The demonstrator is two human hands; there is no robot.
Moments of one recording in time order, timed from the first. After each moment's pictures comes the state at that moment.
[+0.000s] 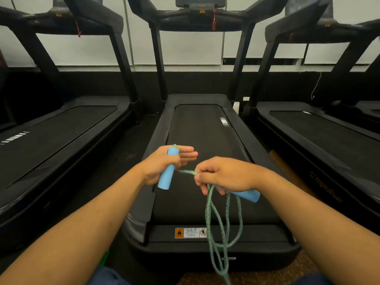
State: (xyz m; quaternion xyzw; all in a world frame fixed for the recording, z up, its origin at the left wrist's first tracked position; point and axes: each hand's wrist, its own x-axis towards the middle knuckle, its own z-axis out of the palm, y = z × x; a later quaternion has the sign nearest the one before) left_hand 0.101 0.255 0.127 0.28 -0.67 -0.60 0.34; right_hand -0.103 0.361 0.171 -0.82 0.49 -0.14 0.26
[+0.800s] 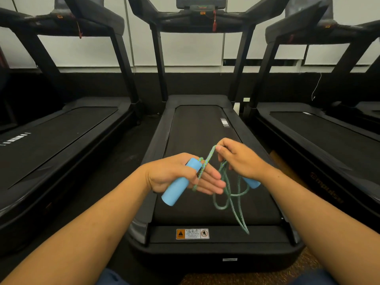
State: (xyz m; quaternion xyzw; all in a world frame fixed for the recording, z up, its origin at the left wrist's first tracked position) left_hand 0.087 0.298 0.155 0.15 -0.70 -0.68 0.12; right_hand -0.144 0.322 0.148 -0.73 0.56 -0.36 0.13
